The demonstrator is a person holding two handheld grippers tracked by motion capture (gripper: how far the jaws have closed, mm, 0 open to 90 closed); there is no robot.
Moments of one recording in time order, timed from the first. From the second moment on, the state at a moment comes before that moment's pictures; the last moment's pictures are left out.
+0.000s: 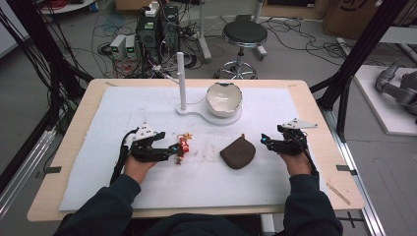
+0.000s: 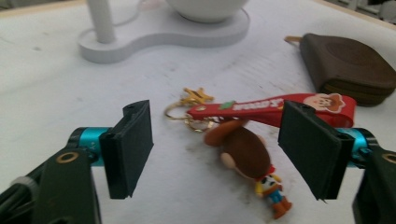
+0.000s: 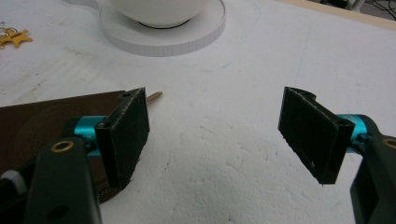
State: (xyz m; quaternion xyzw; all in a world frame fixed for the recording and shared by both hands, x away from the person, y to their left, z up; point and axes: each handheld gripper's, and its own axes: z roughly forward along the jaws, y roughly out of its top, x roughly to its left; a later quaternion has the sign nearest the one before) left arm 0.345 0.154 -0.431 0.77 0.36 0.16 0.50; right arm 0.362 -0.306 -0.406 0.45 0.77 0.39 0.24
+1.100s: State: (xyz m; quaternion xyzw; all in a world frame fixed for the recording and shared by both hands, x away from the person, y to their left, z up) left arm 0.360 0.132 -0.439 0.82 0.37 0.14 0.41; right arm 0.364 -0.307 -0.407 0.45 0.77 0.39 0.24
